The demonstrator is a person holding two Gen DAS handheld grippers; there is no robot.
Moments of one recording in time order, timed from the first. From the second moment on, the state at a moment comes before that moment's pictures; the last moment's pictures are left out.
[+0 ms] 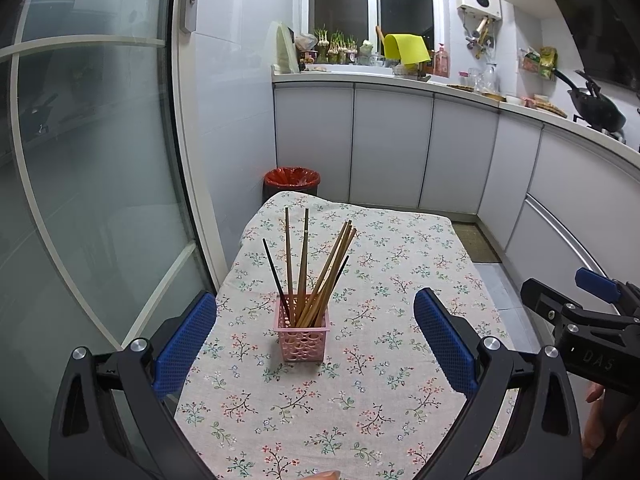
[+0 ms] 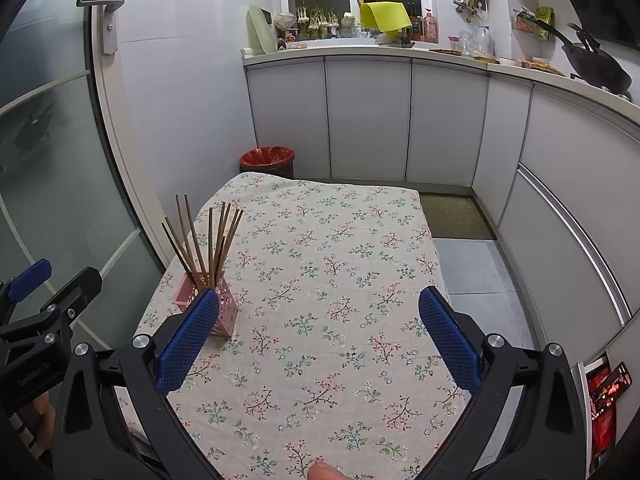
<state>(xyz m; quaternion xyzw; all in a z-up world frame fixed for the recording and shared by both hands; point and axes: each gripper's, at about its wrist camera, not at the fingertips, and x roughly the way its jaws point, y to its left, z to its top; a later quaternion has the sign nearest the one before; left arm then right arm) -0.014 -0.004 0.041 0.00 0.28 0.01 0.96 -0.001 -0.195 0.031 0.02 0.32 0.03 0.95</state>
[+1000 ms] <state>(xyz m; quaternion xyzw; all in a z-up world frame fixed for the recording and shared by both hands) -0.014 -0.006 0.041 0.00 0.27 0.01 0.96 -0.002 -0.197 0.035 0.03 0.31 0.03 0.95</state>
